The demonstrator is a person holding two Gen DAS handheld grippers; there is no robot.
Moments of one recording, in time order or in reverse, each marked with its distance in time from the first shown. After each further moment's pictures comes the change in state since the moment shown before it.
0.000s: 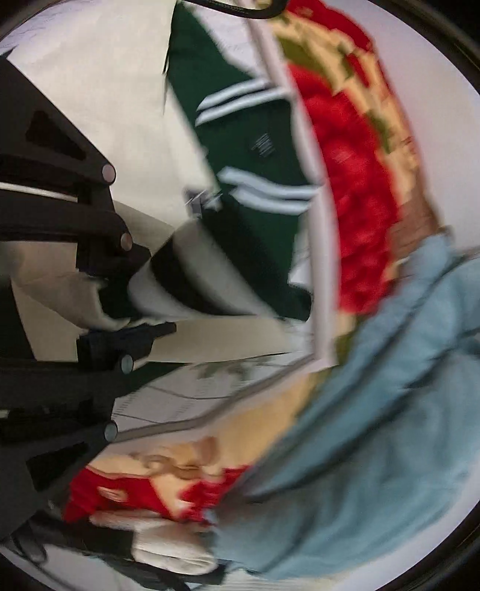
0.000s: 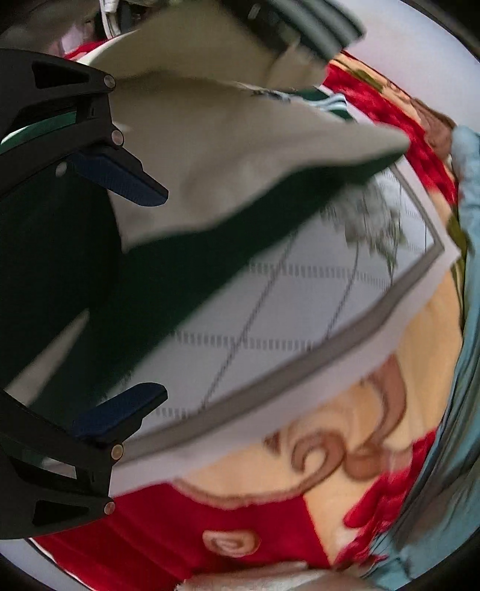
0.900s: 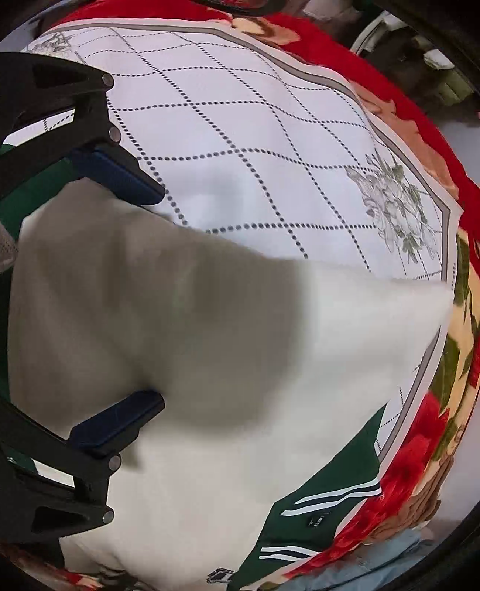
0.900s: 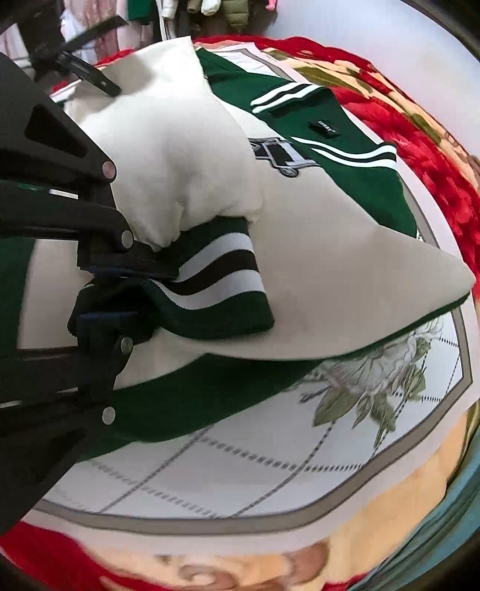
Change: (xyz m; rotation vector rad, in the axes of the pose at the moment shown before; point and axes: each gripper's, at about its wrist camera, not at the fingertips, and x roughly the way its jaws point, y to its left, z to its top) left arm -0.029 0.266 -0.148 -0.579 0.090 0.407; right arm 0.049 0.115 0.047 -0.206 0.126 0.100
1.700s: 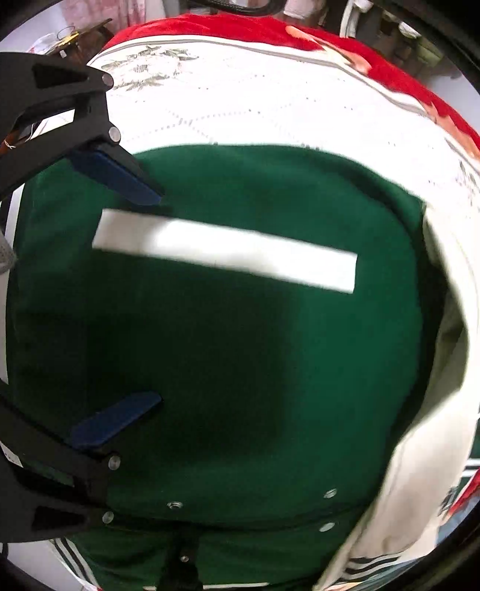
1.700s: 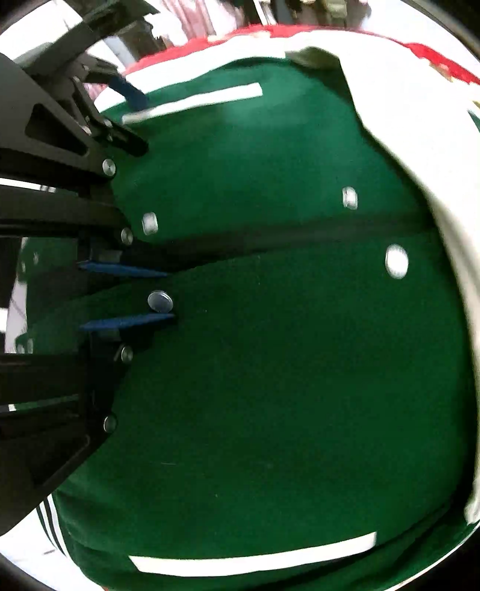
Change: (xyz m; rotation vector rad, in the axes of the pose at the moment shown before) left arm -0.055 0.021 -0.212 0.236 0.187 0.052; right arm 0.044 0.080 -0.263 -0.110 0.317 -0.023
